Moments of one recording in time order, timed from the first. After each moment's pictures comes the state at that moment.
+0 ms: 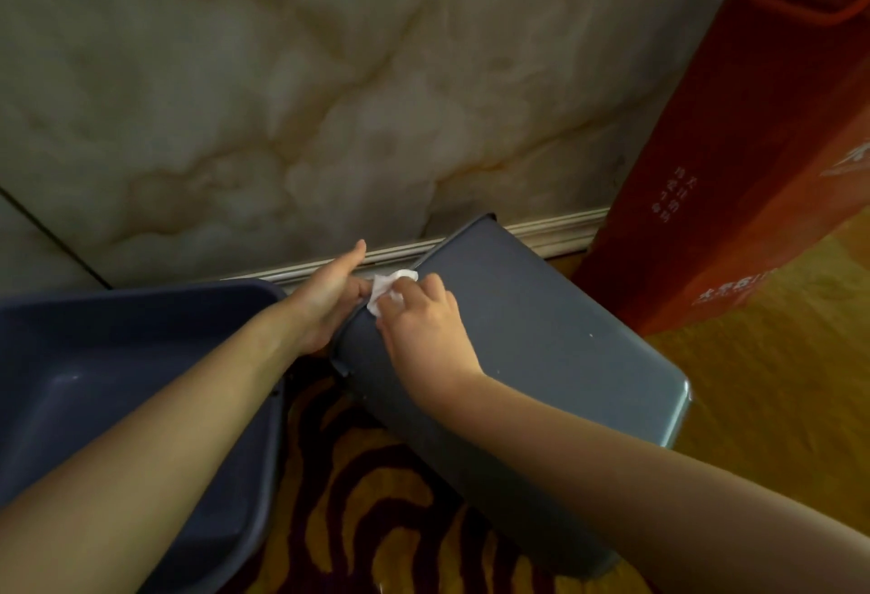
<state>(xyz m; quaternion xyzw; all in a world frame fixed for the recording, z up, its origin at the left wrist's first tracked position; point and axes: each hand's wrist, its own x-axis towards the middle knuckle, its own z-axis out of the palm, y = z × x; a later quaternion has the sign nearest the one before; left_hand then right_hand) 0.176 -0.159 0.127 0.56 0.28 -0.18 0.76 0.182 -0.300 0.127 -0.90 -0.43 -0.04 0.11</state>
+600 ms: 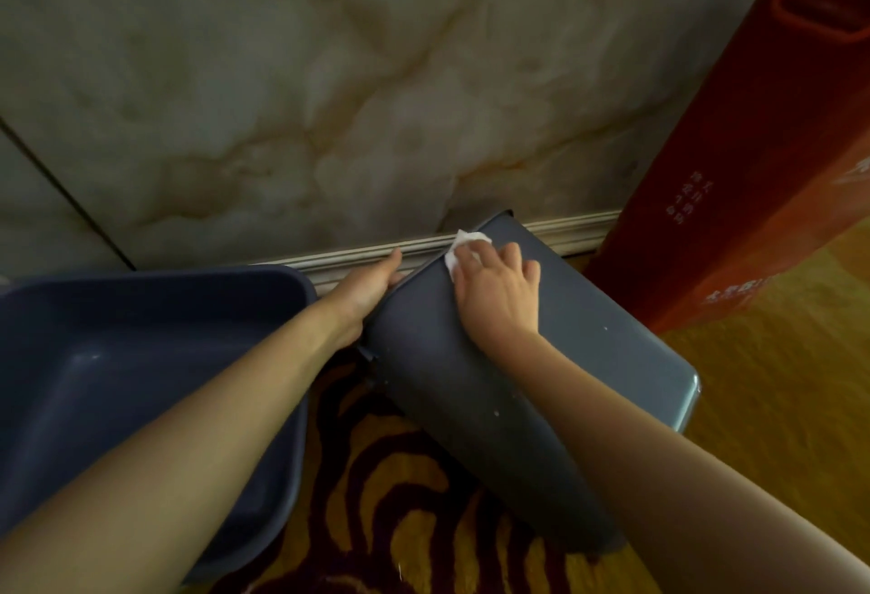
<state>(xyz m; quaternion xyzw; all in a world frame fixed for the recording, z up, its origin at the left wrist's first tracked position) 0.178 -0.163 0.109 0.62 0.34 -0.07 0.71 0.230 -0.307 0.109 -0.95 -0.28 -0.10 0.09</state>
